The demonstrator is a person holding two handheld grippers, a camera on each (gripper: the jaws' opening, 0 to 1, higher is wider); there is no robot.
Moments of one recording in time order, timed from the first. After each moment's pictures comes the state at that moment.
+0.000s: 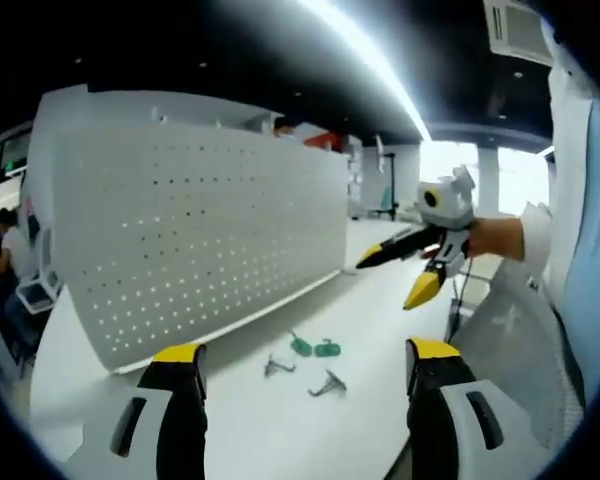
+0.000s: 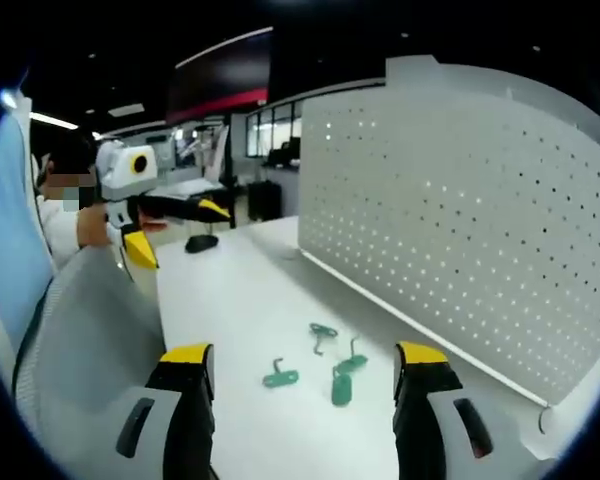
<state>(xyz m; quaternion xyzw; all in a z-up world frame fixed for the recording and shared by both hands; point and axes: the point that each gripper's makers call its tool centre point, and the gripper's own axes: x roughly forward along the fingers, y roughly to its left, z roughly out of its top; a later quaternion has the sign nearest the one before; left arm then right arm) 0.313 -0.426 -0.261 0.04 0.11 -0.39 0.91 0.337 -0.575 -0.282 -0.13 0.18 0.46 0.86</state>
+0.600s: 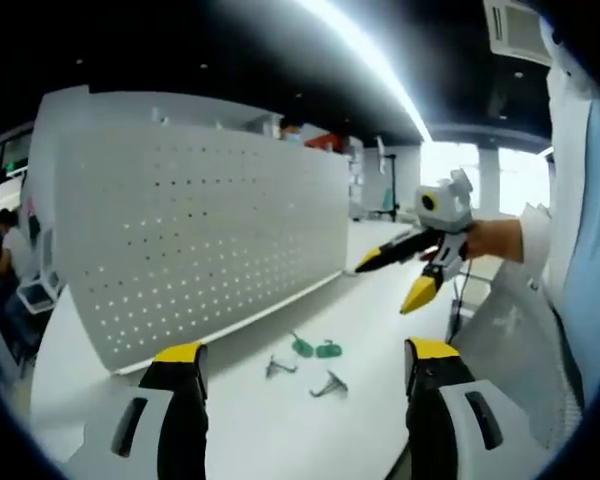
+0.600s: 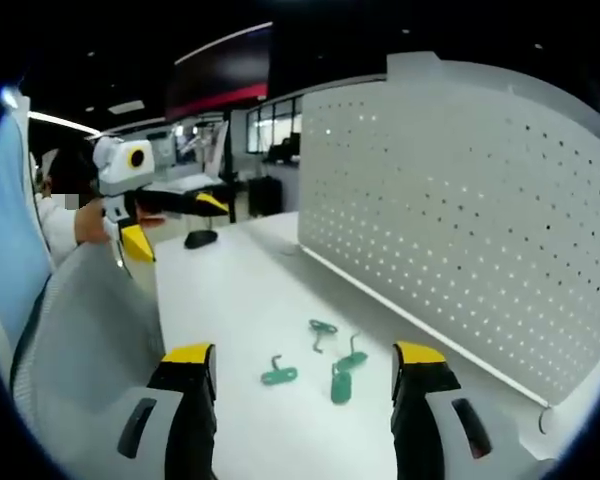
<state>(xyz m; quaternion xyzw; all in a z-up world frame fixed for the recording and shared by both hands) 0.314 -0.425 -0.259 0.04 0.11 -0.39 0.91 0.340 -0.574 -0.287 -0.13 0.19 0.46 0.86</state>
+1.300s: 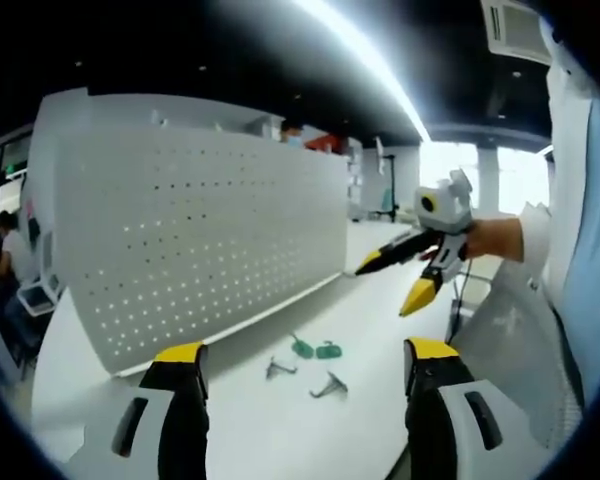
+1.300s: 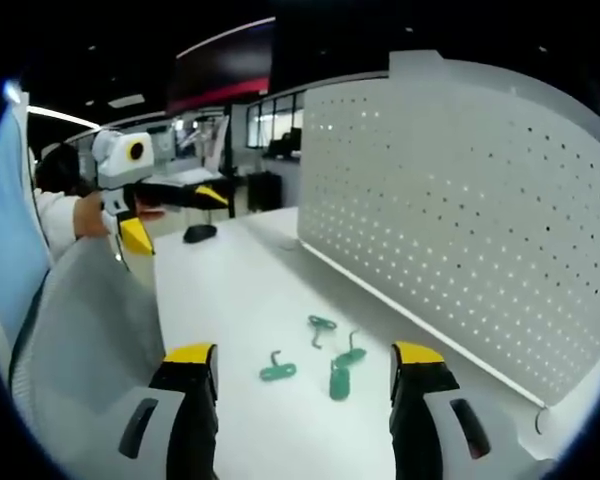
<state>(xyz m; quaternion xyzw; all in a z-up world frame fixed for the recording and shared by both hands) 0.312 -0.426 -0.258 0.04 0.11 -0.39 0.91 0.338 -0.576 -0.289 -0.14 0.19 0.45 0.86</state>
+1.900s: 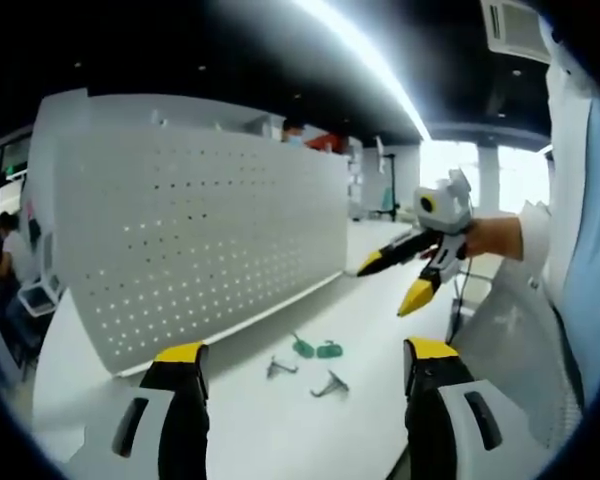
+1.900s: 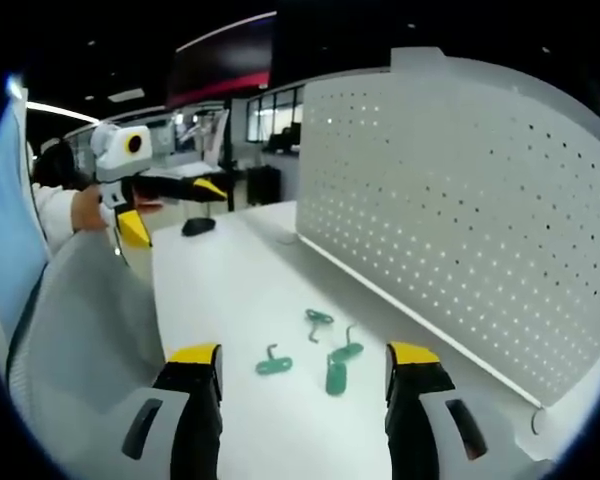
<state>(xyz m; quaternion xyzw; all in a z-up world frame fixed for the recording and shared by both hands) 0.312 -0.426 -0.258 0.04 0.11 -0.39 0.91 0.340 -0.580 -0.294 -0.15 0.20 0.45 0.86</state>
